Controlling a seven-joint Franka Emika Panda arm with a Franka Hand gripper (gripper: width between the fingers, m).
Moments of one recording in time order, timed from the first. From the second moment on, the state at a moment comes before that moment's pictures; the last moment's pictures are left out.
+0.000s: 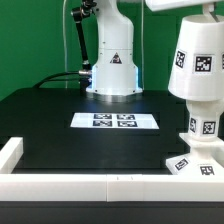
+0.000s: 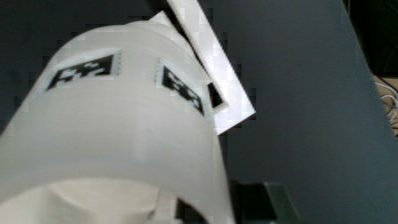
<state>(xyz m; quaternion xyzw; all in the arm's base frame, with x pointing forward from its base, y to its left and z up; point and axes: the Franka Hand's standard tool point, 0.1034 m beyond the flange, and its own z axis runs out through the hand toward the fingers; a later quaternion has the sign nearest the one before) 0.629 0.101 0.217 -0.96 0.24 0.06 0.10</state>
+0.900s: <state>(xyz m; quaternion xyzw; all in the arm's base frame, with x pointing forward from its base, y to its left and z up) 0.613 0.121 0.171 -0.97 0.24 0.04 0.09</state>
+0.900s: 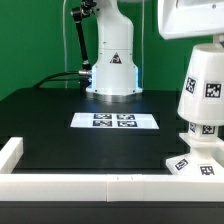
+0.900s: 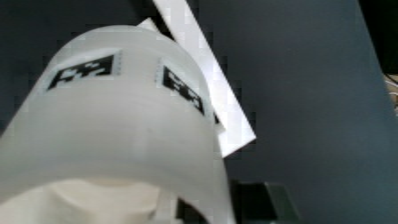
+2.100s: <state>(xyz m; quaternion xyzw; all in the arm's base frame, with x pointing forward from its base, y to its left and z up) 0.614 0.124 0.203 -0.98 0.19 0.09 0.01</state>
